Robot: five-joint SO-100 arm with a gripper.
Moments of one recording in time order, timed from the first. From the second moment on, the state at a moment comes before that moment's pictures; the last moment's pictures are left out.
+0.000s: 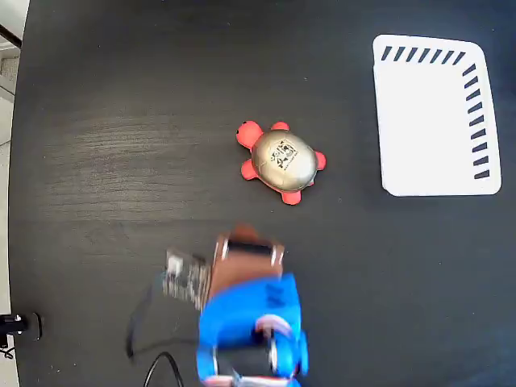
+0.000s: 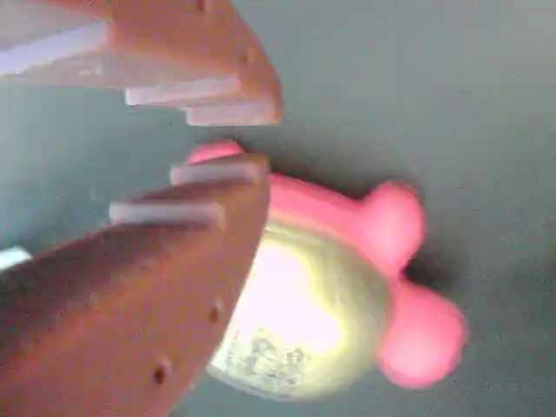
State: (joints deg) arm 0.4 136.6 137.2 66.8 14.5
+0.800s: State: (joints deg) arm 6.7 93.4 96.2 82.5 20.6
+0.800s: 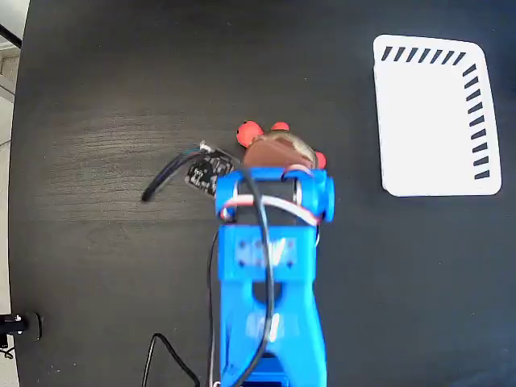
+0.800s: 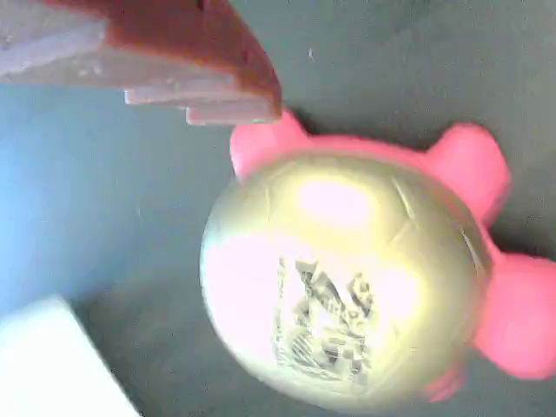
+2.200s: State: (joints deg) arm 8.6 67.1 86.3 78.2 27.6
